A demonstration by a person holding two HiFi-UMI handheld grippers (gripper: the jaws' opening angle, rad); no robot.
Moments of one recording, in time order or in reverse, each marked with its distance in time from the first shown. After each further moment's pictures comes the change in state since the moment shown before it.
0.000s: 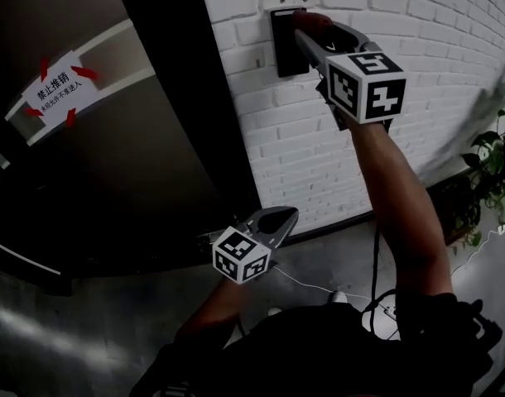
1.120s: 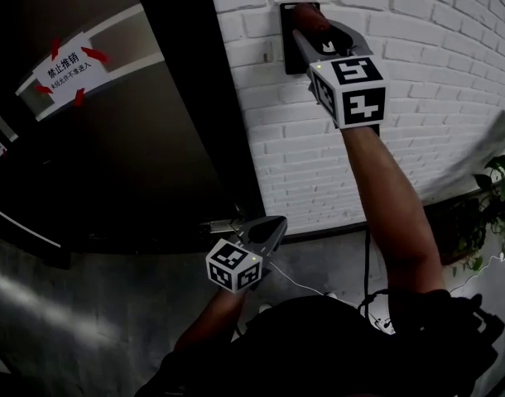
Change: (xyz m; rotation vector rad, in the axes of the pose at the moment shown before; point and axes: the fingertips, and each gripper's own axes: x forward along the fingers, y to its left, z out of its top) left arm -0.002 0.018 -0.032 -0.117 -0.024 0.206; right arm 0.032 0.003 -0.027 -0.122 -0.018 0.018
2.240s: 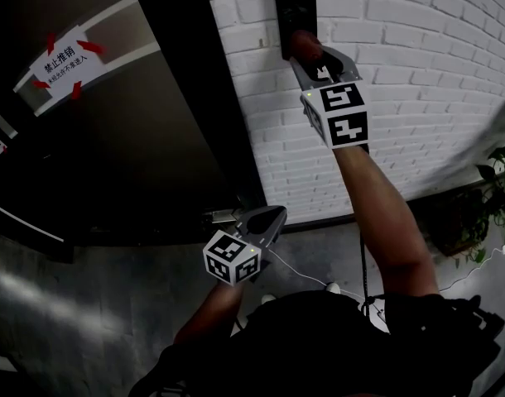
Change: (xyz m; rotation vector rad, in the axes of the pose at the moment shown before) left arm -0.002 -0.003 -0.001 0.007 -0.002 0.003; right arm -0.020 0.035 -0.080 0.028 0.116 0.031
